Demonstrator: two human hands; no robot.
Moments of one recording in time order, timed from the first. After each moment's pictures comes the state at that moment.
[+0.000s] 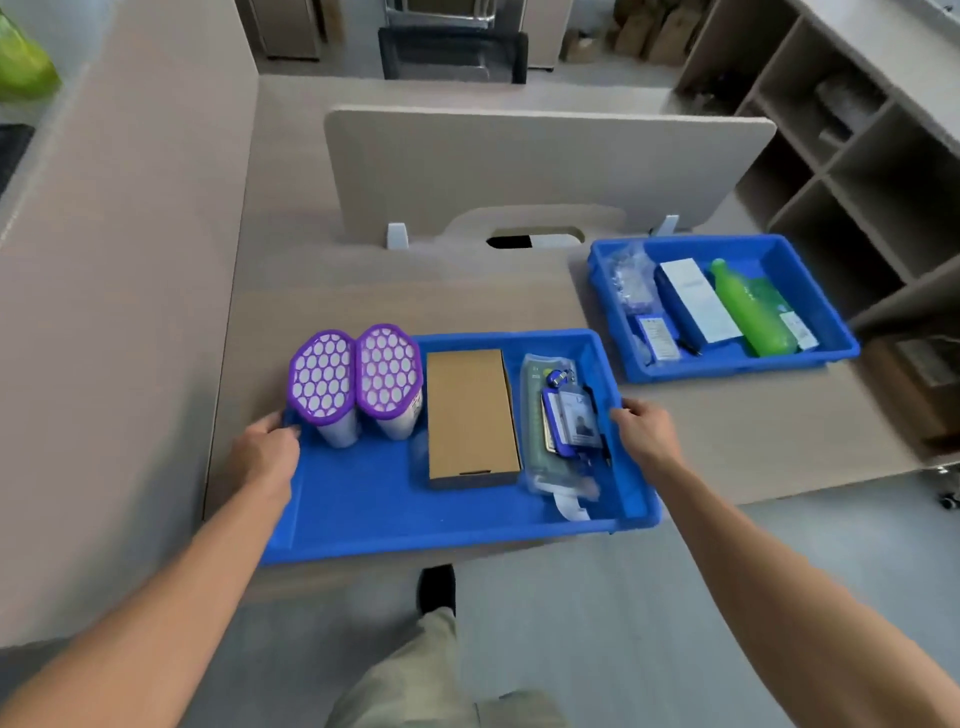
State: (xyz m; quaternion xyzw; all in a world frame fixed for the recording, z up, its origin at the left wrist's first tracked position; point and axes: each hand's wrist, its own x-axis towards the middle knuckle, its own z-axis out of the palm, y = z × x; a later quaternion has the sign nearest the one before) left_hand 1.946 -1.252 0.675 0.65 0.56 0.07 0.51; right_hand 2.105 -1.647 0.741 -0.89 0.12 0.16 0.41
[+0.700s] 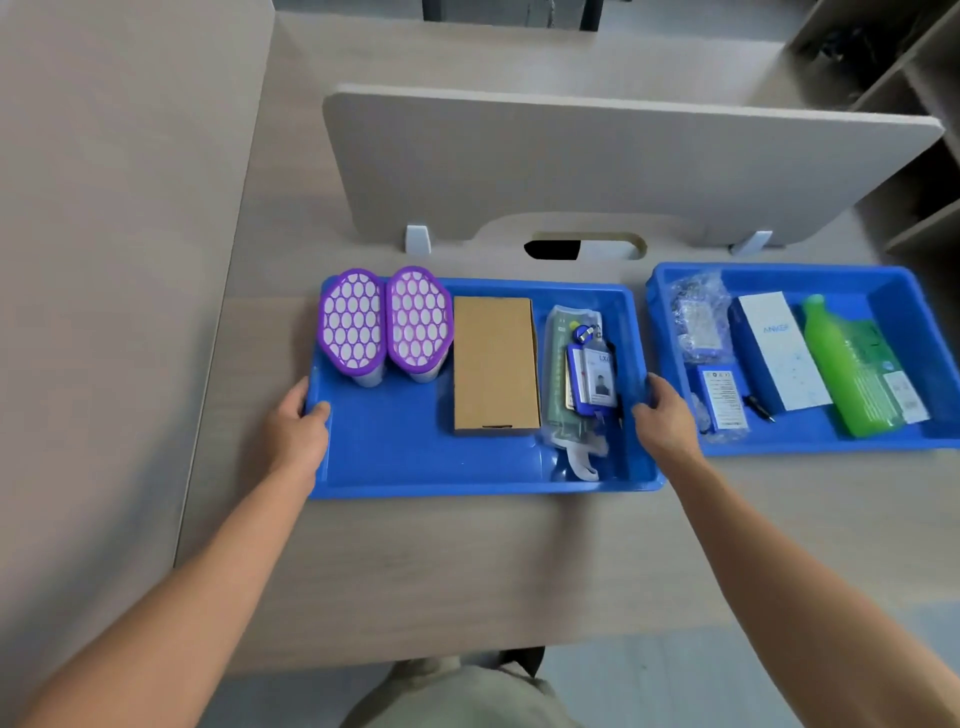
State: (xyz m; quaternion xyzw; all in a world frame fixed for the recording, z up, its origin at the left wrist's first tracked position) left_hand 2.057 -1.234 0.644 0.63 0.52 0.08 0.57; right_hand 2.257 -1.608 0.684 -0.91 0.09 0.21 0.34
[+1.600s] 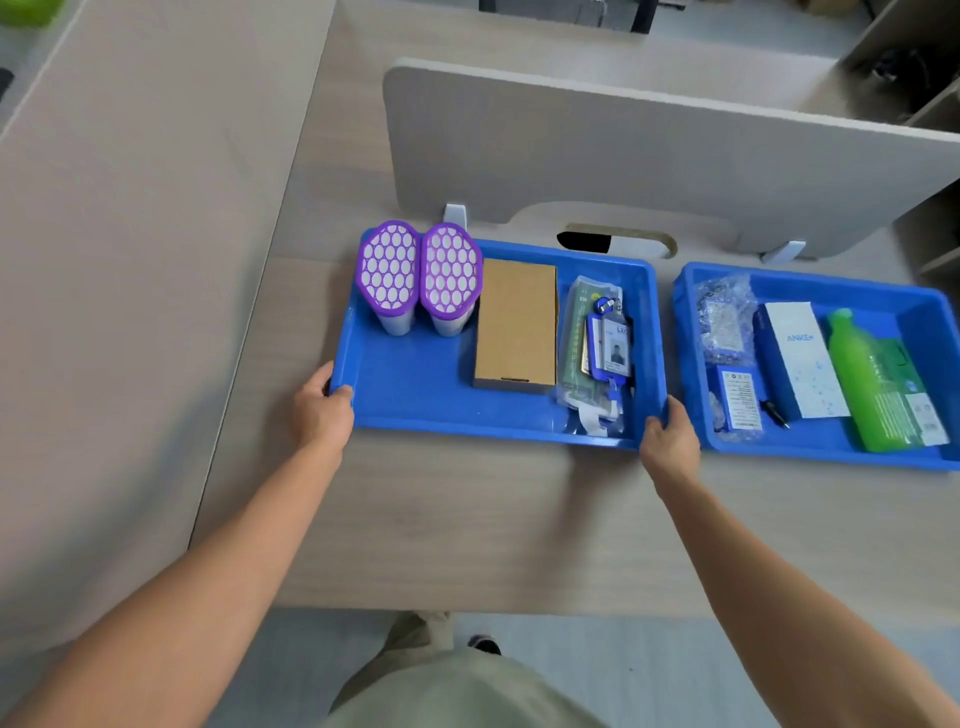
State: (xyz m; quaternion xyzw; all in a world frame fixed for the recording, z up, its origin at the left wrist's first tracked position) left_hand 2.027 -1.258 0.645 0.62 0.56 0.12 0.54; right_hand 2.216 -1.615 0.662 -0.91 0.13 0.17 0.36
